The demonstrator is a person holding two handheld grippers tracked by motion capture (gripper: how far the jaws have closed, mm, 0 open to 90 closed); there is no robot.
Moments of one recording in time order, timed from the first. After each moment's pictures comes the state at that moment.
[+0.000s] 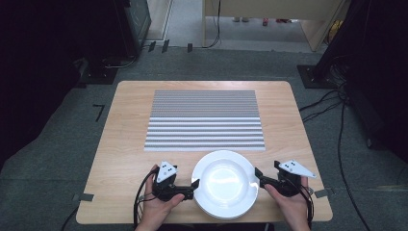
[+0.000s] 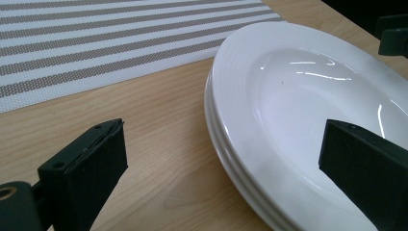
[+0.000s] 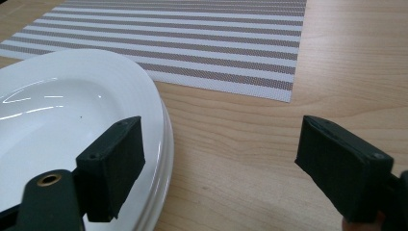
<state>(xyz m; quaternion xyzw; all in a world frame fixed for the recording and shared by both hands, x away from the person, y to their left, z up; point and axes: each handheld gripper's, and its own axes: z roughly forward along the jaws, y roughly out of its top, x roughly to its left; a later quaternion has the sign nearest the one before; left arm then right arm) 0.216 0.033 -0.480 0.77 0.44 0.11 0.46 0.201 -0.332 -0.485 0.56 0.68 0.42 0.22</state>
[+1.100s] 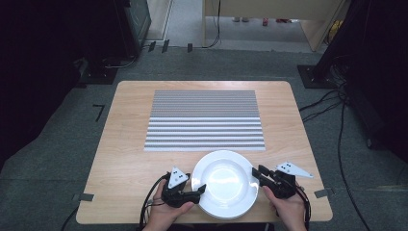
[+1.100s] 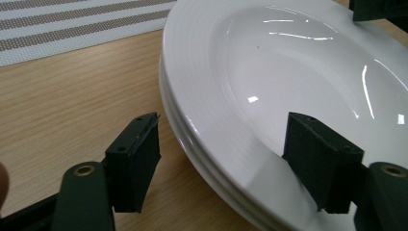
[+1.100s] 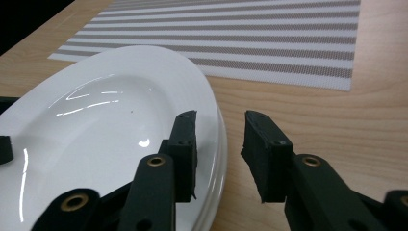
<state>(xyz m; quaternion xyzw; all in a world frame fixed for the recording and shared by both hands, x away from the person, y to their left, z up) 0.204 0.013 -0.497 0.79 0.42 0.08 0.44 0.199 -0.322 -0.488 0.55 0.68 0.46 0.15</state>
